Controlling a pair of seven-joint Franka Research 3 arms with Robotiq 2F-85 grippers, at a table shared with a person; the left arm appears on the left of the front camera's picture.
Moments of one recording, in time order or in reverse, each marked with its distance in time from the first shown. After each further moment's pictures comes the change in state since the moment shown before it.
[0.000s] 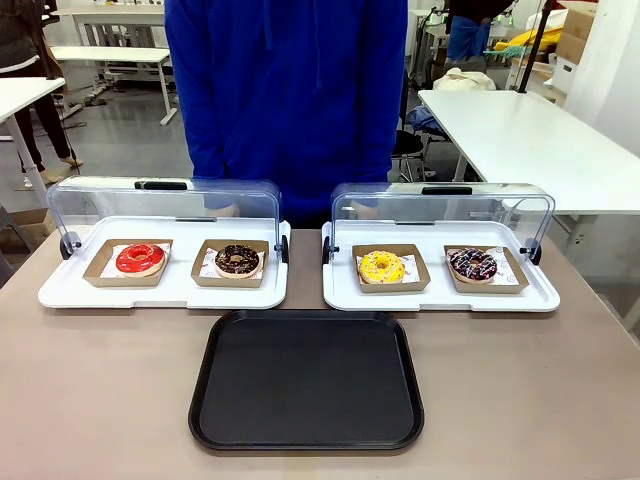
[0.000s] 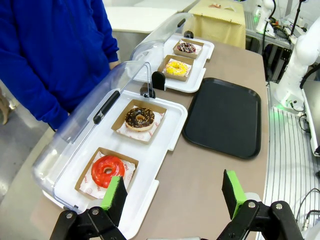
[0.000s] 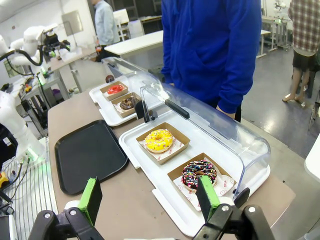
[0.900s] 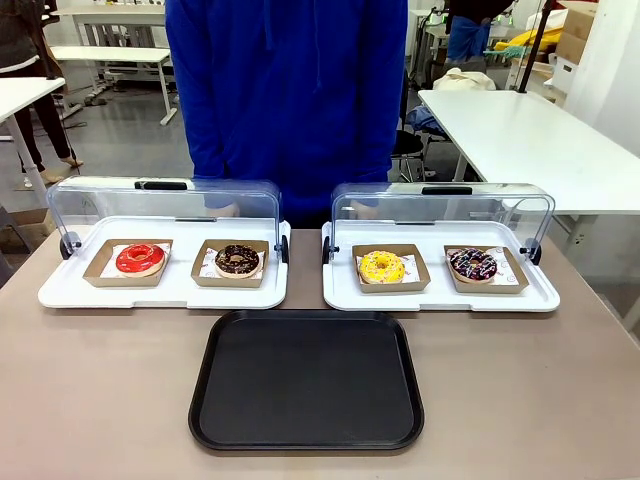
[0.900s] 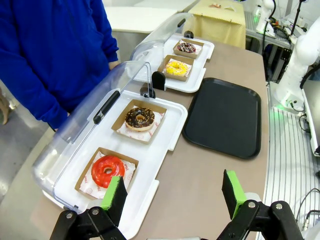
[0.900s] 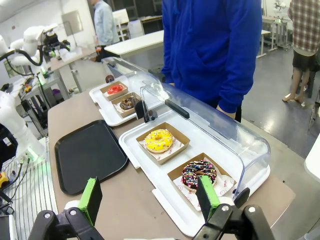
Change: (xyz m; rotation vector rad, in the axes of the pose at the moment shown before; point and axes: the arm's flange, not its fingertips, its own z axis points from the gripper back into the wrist) left arm 0.000 0.000 0.000 0.000 0.000 0.000; right arm 0.000 0.000 0.000 0.000 0.000 0.000
